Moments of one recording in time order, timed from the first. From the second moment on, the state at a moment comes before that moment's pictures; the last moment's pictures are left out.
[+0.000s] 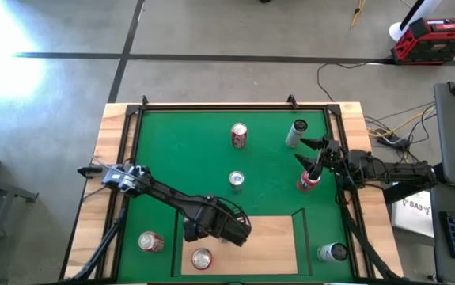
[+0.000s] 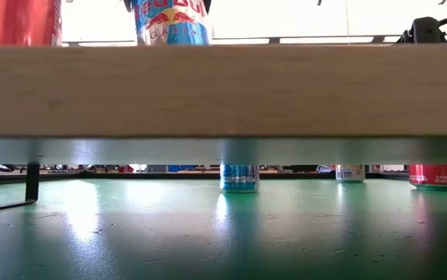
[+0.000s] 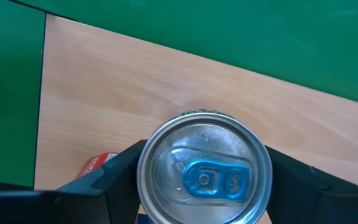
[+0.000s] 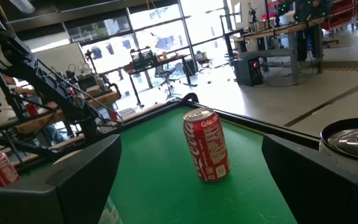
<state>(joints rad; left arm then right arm) -0.45 2.26 2.36 -1.57 -0.07 -2.30 -0.03 0.05 0.01 0.08 0.39 0.25</state>
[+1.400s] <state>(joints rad) -0.46 2.17 2.22 -1.57 -0.12 -2.10 -0.03 0.05 0.01 0.08 0.39 0.25</state>
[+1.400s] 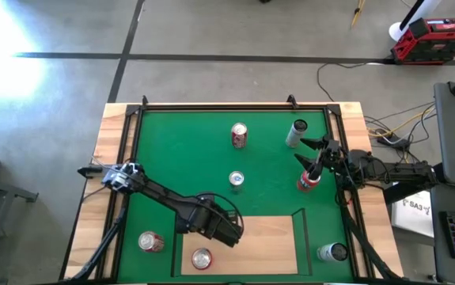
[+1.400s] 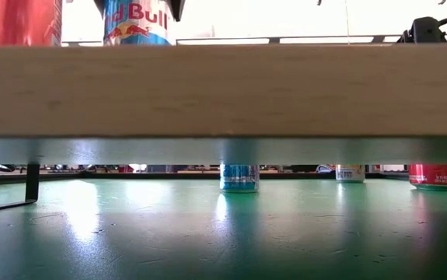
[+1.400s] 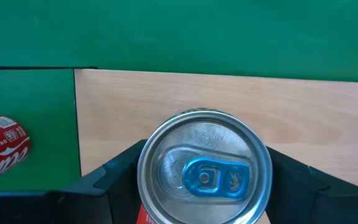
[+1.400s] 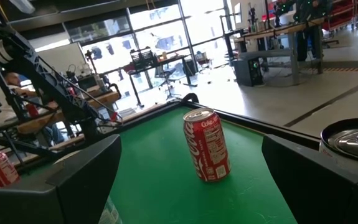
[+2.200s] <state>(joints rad) -0.47 2.17 2.23 -1.57 -0.12 -2.17 -0.03 0.05 0.01 0.08 0.39 0.25</state>
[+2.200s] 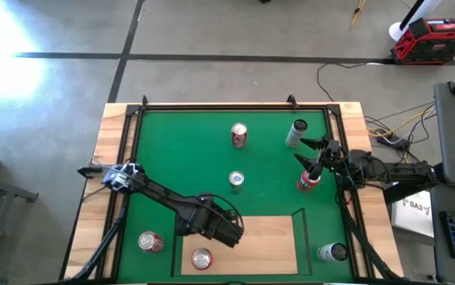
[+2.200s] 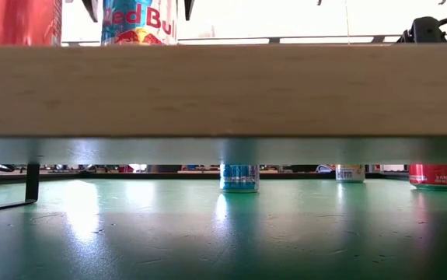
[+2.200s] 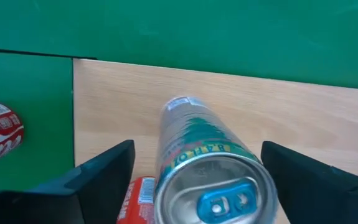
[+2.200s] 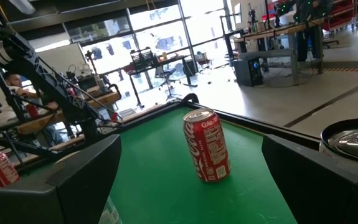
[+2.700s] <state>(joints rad) -0.45 2.18 2.29 -1.55 -0.02 -2.46 -0.03 0.05 0.01 0.08 0.39 0.25</state>
